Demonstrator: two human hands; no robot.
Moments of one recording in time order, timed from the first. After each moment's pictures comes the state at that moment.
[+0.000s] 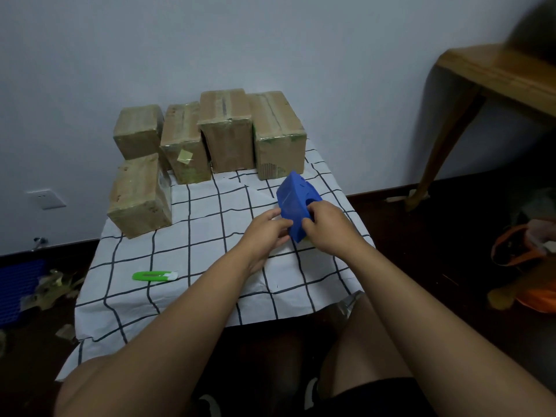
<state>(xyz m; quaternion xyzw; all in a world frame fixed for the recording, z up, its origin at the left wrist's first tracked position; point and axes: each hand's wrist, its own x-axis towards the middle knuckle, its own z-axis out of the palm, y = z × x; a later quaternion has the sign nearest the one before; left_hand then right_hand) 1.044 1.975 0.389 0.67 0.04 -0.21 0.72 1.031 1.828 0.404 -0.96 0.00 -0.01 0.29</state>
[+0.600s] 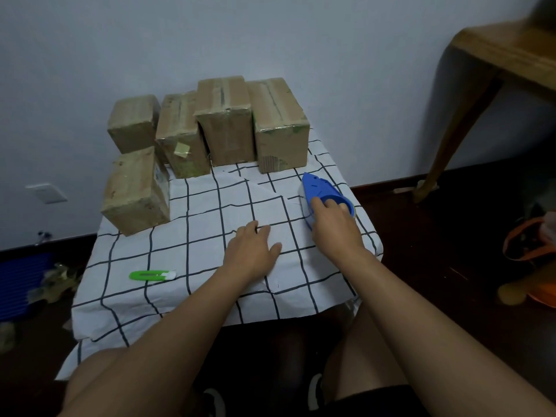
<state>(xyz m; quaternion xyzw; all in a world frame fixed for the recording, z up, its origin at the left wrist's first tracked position) 1.053 2.005 0.334 0.99 -0.09 -0.08 0.11 1.044 1.824 0.362 -0.99 0.00 -0.09 0.14</state>
